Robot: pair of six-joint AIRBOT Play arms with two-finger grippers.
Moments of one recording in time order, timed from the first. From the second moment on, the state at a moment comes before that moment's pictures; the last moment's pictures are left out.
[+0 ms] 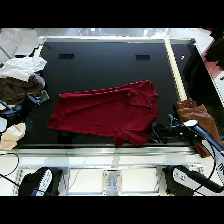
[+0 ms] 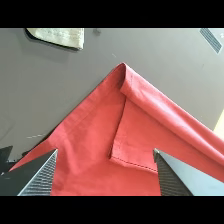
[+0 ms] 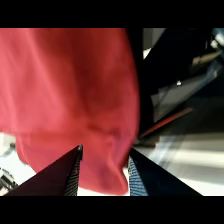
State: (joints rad) left arm 0.25 -0.66 0.69 1.41 -0.81 -1.98; right arm -0.22 -1.17 0.40 -0.69 1.06 1.42
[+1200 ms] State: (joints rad) left arm 0.59 -1.03 0.51 1.00 -0.98 -1.89; right arm -0.14 -1.17 0.40 -0.53 0.98 1.37
